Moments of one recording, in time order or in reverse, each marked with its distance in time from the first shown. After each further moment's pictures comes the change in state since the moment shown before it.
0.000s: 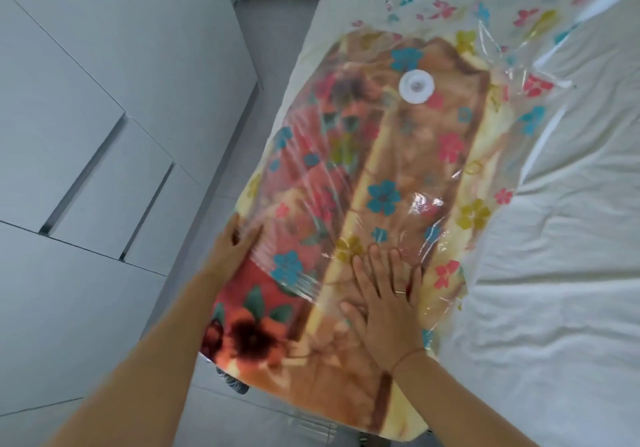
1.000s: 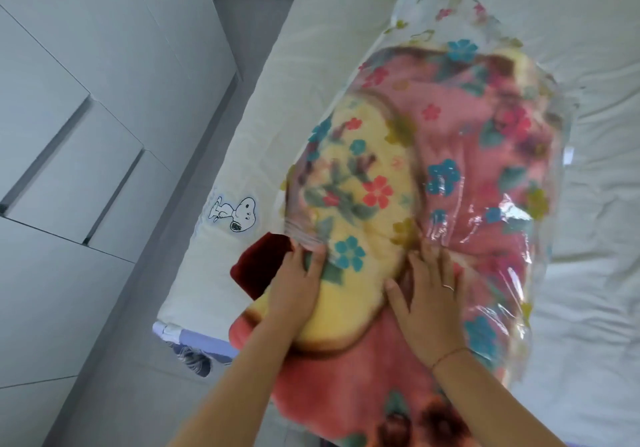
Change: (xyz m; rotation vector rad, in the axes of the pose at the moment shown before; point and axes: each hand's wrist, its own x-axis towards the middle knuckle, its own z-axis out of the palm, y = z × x) left_hand -0.138 0.088 0.165 0.158 -0.044 -0.055; right_hand -0.050 0.117 -0.064 0.195 0.108 0.256
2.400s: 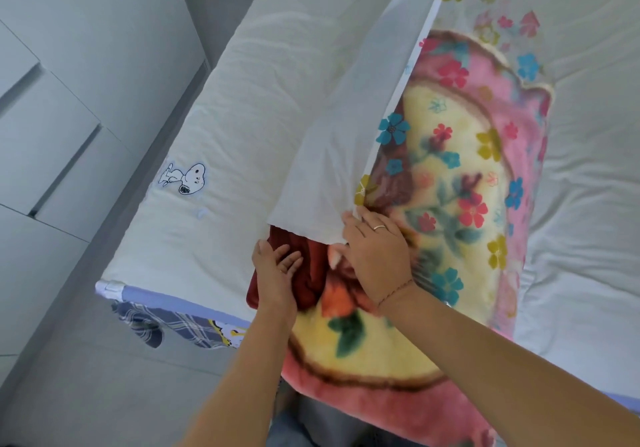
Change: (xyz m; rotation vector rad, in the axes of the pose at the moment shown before) left_hand -0.077 0.006 0.118 -1.381 0.148 -0.149; right_hand -0.015 0.064 -0.023 -0.229 0.395 -0.642
